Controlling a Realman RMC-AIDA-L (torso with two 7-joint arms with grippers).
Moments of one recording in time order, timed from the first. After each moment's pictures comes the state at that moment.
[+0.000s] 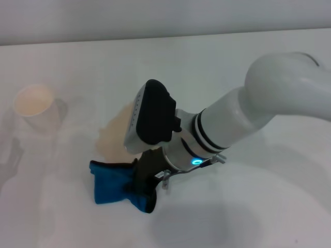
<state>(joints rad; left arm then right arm) -0.21 -2.08 2.84 0.21 -1.33 1.32 -0.57 0.76 2.03 -2.19 -0.90 -1.88 -0.81 2.29</state>
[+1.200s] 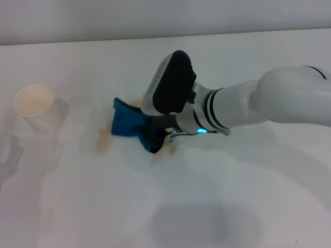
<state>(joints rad) -0.21 -2.08 2.83 0.21 -1.33 1.32 -0.57 0.77 2.03 -2.23 -0.73 -1.87 -0.39 2.29</state>
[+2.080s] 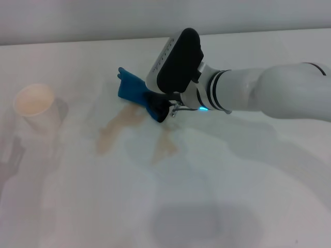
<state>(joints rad) -0.21 -2.08 2.84 0.21 -1.33 1.32 -0.57 0.81 2.03 -2.24 -0.65 -1.86 -0.19 2.29</state>
